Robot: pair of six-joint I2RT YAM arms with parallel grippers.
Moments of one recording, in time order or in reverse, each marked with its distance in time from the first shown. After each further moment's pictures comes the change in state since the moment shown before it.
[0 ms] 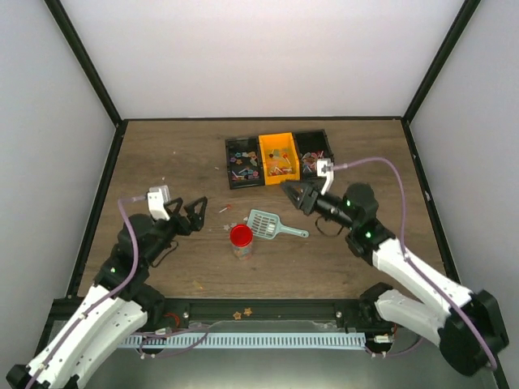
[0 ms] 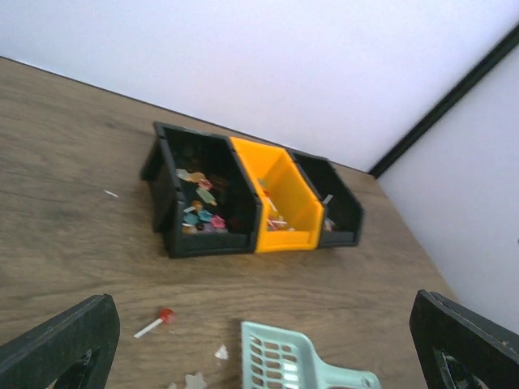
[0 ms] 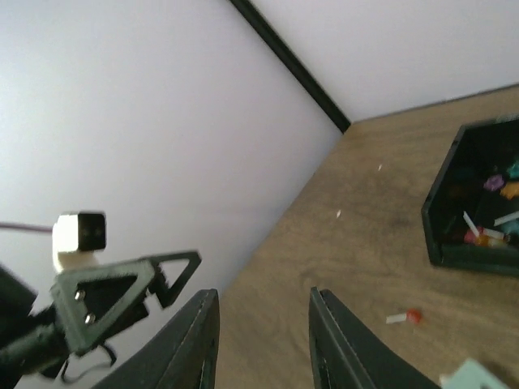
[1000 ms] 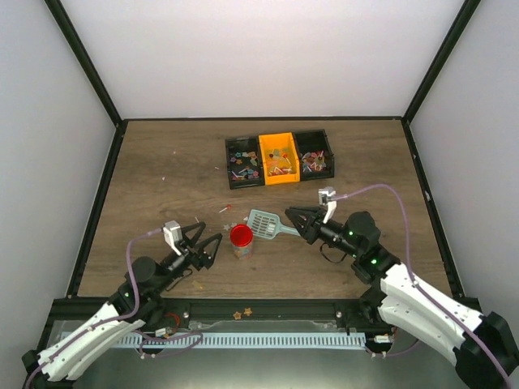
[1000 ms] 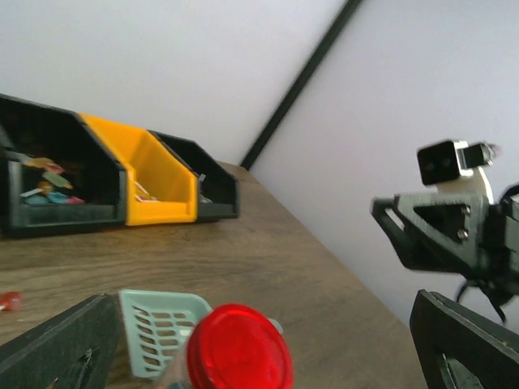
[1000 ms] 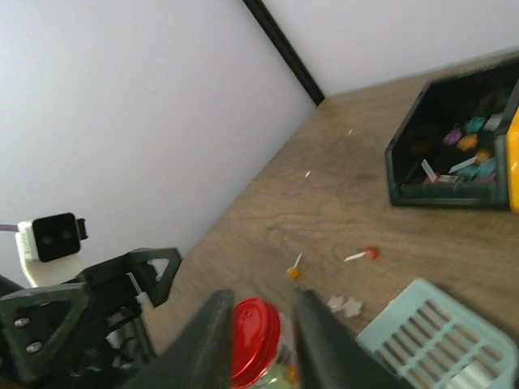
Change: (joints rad) left arm -0.330 -0.506 -0.509 0.313 0.016 -0.004; right arm 0.130 -0.331 -0.293 -0.084 0.156 -0.114
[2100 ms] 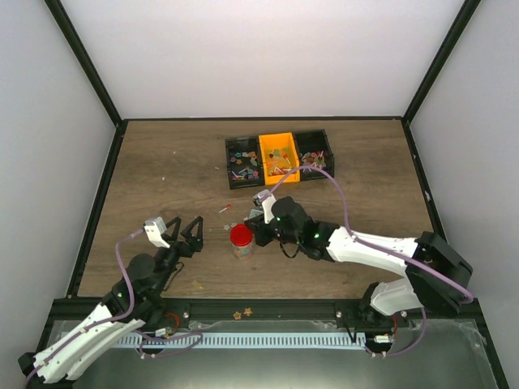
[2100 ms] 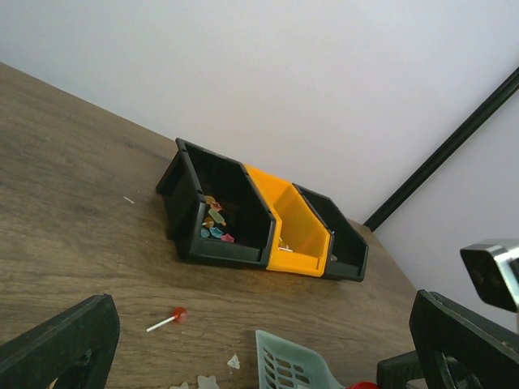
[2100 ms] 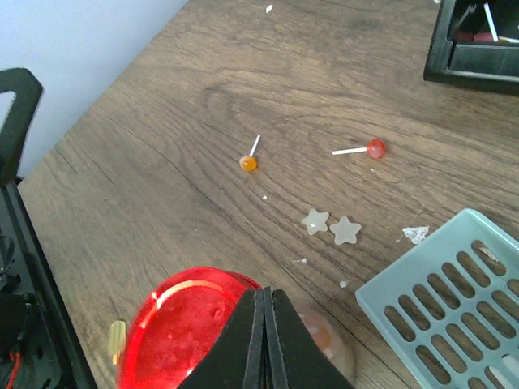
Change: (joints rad) left arm -0.008 0.000 0.088 -0.189 -0.441 -0.042; right arm 0.323 0.655 0.410 -0.231 0.247 -0.187
